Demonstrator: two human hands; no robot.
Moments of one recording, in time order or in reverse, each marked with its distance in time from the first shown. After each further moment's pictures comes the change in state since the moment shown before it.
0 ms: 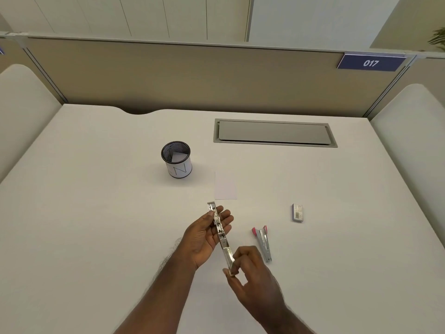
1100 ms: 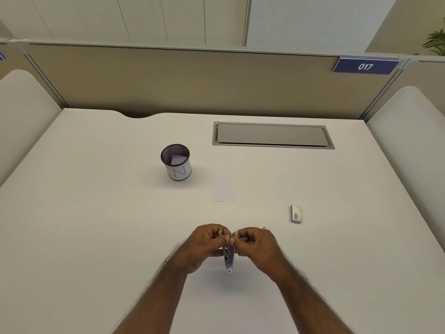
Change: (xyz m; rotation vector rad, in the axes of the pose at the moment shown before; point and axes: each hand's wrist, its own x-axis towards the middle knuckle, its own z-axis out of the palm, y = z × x) left_hand -0.024 0.005 -0.001 0.858 -0.234 0.041; right_hand 0.067 0.016 -0.021 0.614 -0.180 0.616
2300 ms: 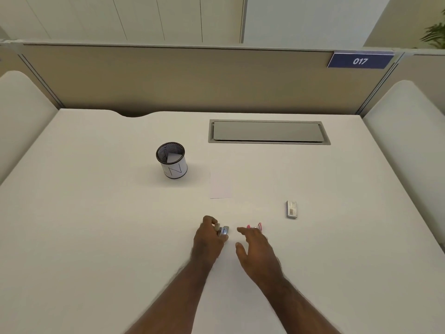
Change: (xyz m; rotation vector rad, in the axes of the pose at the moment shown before) left_hand 0.044 -0.043 0.024 0.627 0.590 -0.098; right_hand -0.008 0.048 0.004 -0.732 0.182 -0.124
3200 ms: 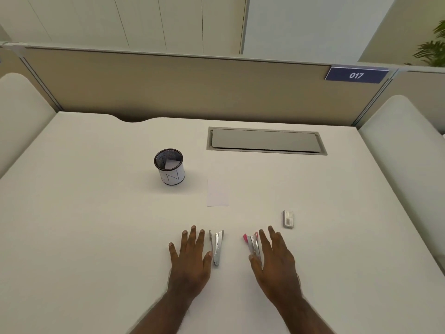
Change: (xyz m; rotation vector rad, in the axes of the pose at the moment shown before) left_hand -0.031 -0.048 -0.017 0.619 0.030 0.265; right_hand -0.012 0.037 -0.026 -0.314 0.081 0.036
